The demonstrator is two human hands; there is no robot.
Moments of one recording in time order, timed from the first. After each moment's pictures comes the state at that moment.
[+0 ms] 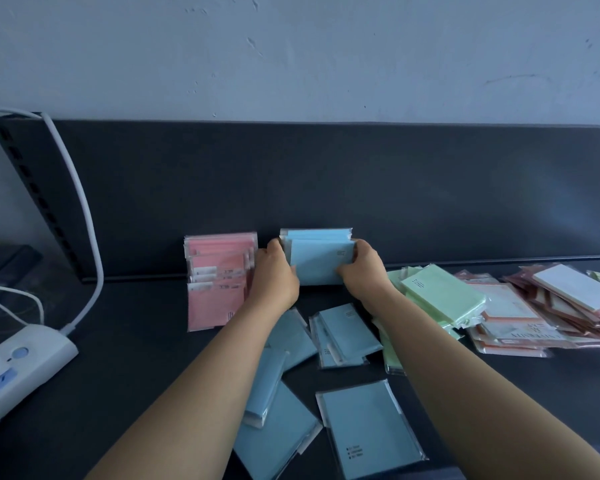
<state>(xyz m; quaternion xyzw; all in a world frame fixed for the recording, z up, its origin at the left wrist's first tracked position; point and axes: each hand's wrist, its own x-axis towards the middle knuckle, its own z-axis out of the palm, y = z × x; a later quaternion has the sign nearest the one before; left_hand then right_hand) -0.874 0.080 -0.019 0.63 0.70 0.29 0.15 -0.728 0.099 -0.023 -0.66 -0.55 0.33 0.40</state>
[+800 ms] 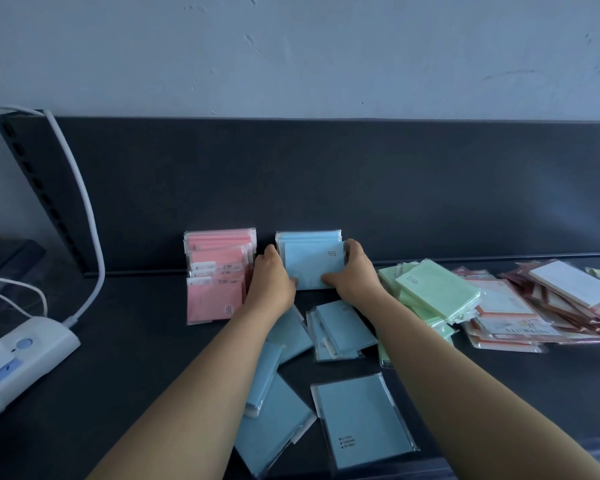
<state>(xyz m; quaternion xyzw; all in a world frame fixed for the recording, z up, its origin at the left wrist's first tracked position) -0.877 0.079 -0.033 0.62 0.70 0.30 0.20 -0.731 0.094 -0.033 -0.67 -0.58 0.32 0.34</state>
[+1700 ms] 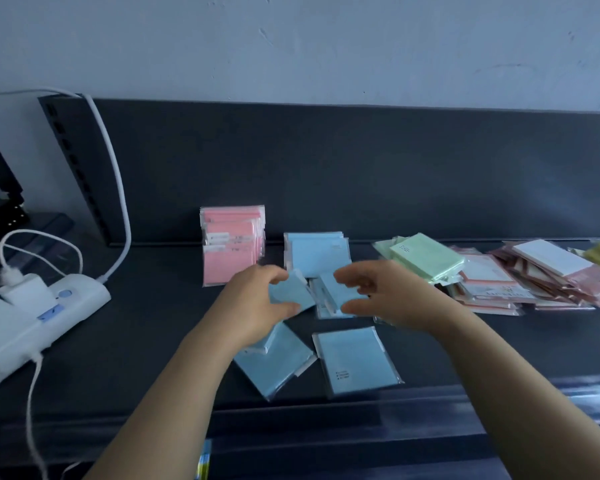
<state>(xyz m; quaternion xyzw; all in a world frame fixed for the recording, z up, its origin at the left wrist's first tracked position) -0.916 -0.057 -0.003 0.71 0.63 0.23 0.21 -0.696 -0.037 0.013 -0.54 -0.77 0.28 0.18</state>
